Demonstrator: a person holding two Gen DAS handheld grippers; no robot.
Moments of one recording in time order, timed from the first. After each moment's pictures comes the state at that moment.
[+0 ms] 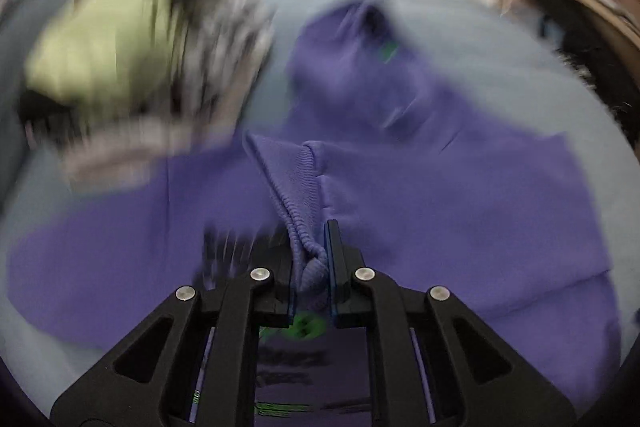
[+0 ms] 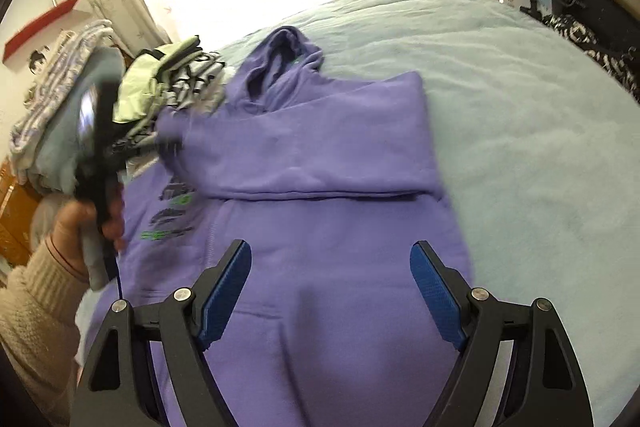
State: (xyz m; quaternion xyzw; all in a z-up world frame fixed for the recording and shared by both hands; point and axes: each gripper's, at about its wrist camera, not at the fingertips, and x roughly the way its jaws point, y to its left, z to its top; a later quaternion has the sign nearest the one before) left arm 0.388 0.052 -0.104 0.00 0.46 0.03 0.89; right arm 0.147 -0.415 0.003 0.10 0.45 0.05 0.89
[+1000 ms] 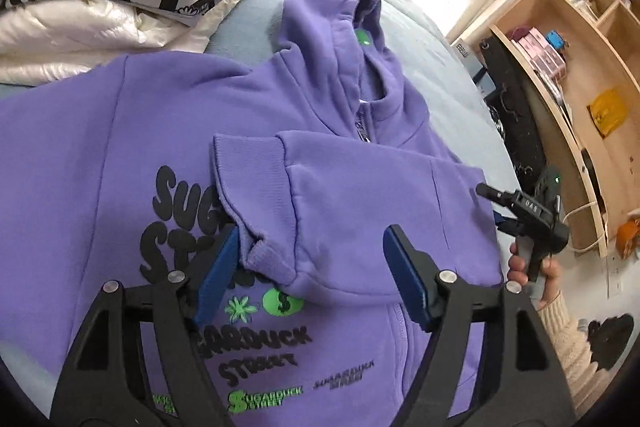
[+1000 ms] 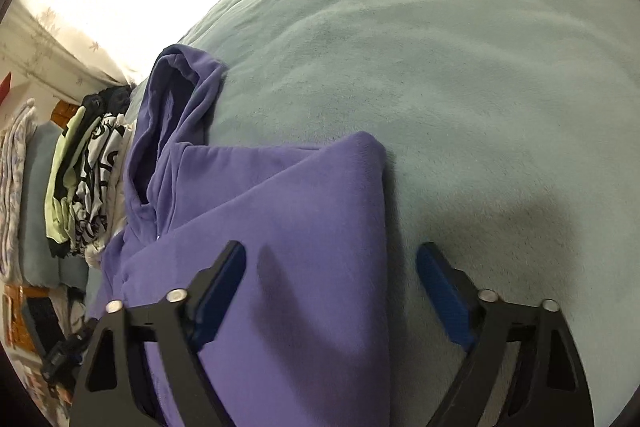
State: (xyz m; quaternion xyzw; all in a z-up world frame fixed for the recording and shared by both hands) left arm 0.397 0.123 -0.115 -0.22 0.48 -0.14 0.84; right arm 0.428 -0.504 -0.101 0.23 0.52 0.03 0.82
